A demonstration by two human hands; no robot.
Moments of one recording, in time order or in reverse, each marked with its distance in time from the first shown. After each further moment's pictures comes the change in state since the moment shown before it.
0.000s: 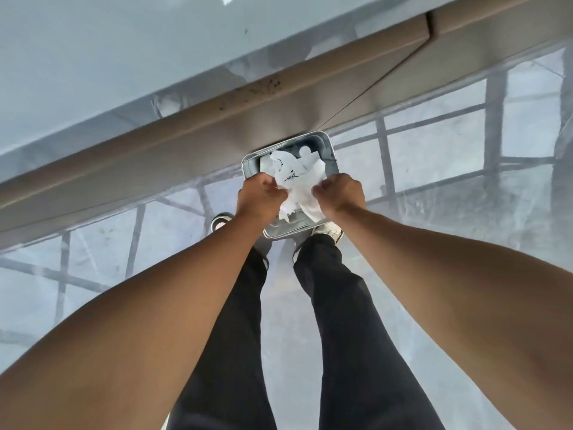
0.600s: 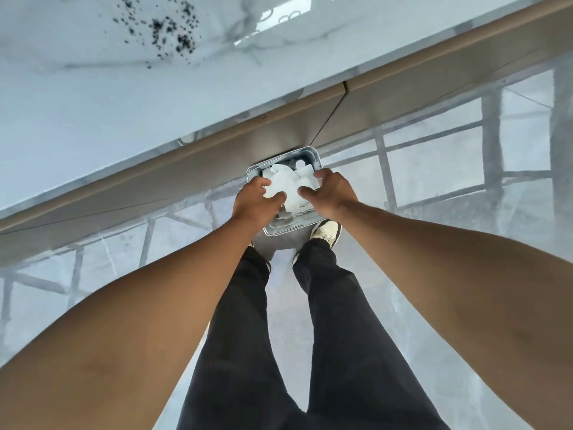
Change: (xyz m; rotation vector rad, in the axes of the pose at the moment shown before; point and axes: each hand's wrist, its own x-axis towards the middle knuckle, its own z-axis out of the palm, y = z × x) left_hand -0.073 0.041 -0.030 0.207 0.000 0.092; right_hand -0.060 -0.018 -0.068 0.046 -0.125 -0.170
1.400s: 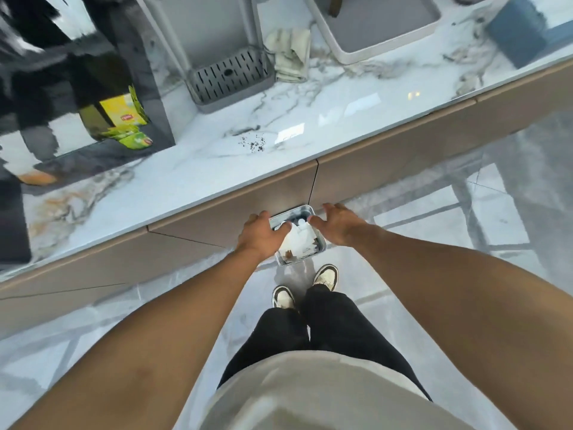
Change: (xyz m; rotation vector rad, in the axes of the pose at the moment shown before) left_hand -0.193 0.050 -0.104 0.302 0.102 0.267; right_hand -0.218 -0.058 -0.096 -0.325 0.077 -0.195
